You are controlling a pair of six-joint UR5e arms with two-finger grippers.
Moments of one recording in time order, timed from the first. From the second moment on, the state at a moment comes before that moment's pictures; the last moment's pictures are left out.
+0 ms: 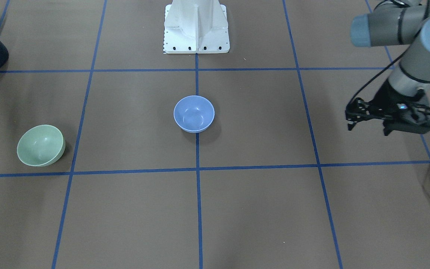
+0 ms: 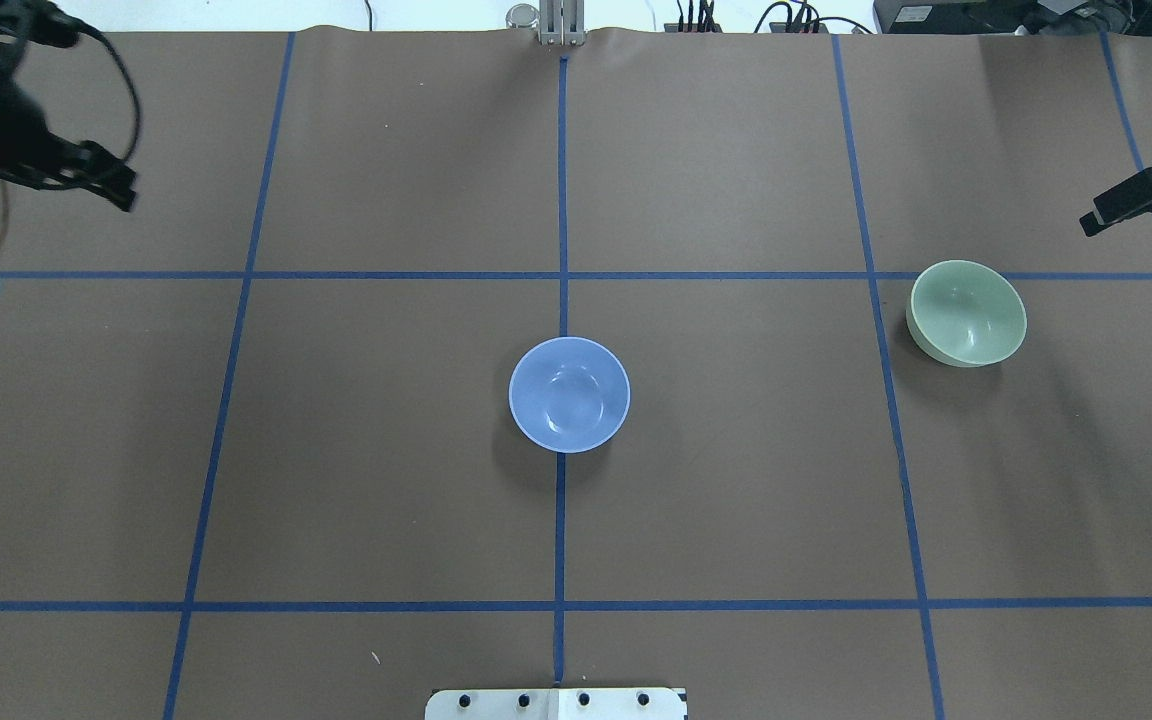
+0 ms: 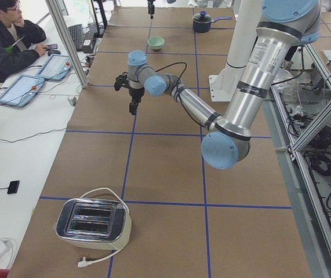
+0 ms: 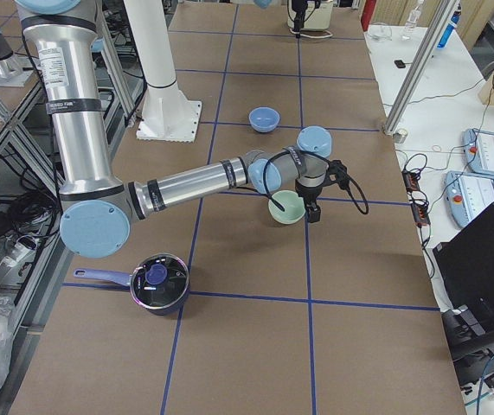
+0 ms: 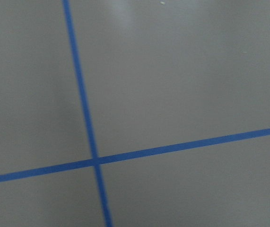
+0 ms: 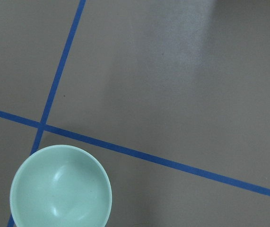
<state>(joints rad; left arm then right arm) -1.15 -1.88 -1.83 -1.51 -2.14 -0.37 1.25 -1.43 1.73 -1.41 2.32 0.28</state>
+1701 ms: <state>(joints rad) -1.74 -1.70 -1.53 -1.39 -2.37 0.39 1.01 -1.42 1.50 -1.04 2.18 0.47</state>
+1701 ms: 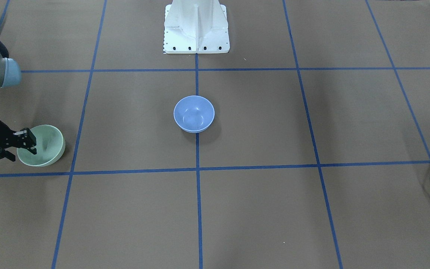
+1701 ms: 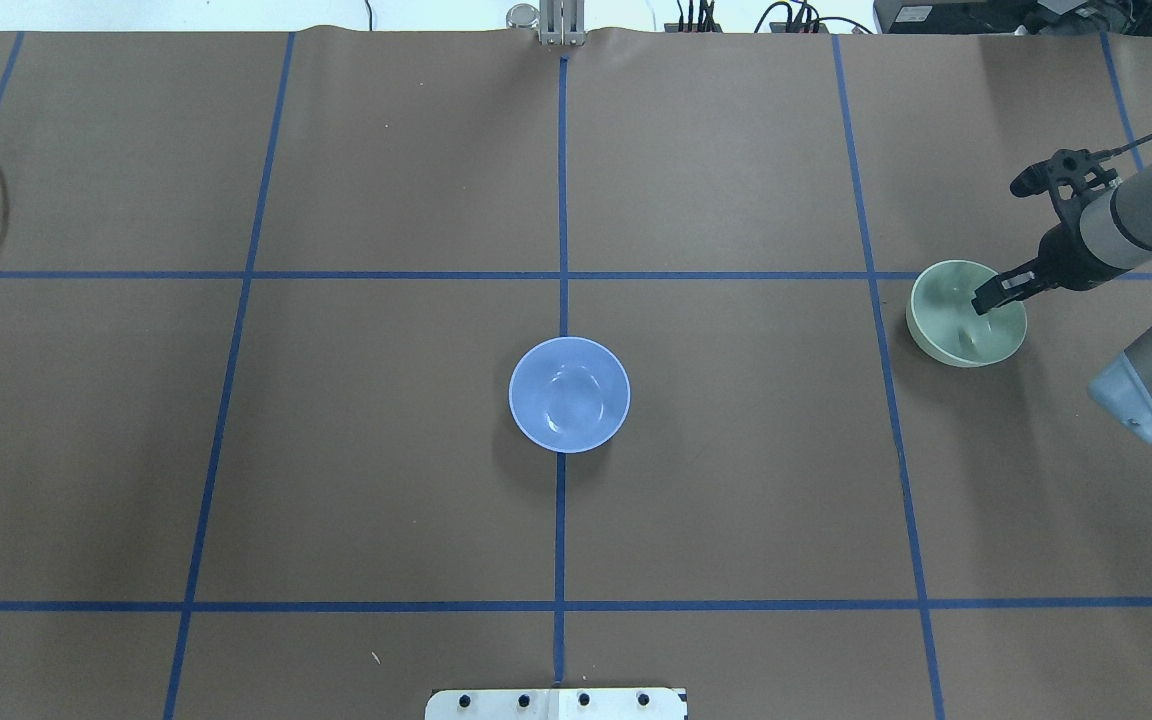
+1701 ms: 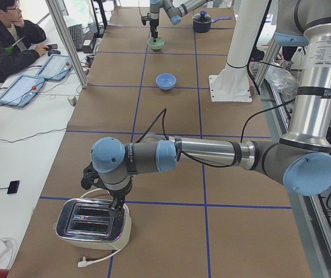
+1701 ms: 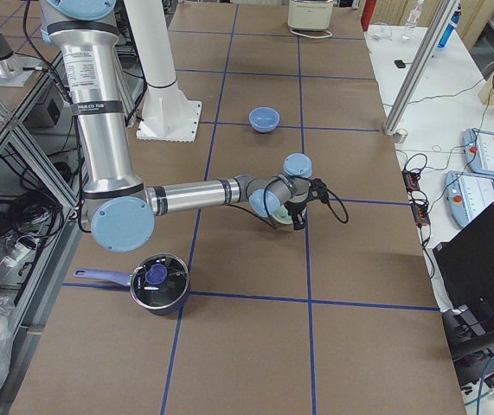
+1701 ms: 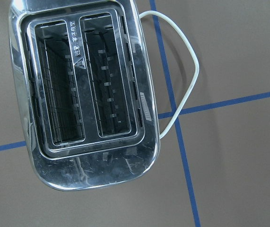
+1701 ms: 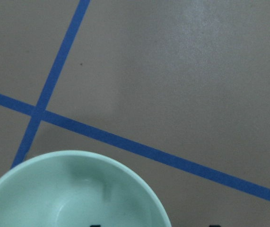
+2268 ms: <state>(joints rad) -1.74 -1.65 -1.53 -1.48 -2.38 0.36 1.04 -1.42 1.52 -1.05 2.25 0.47</state>
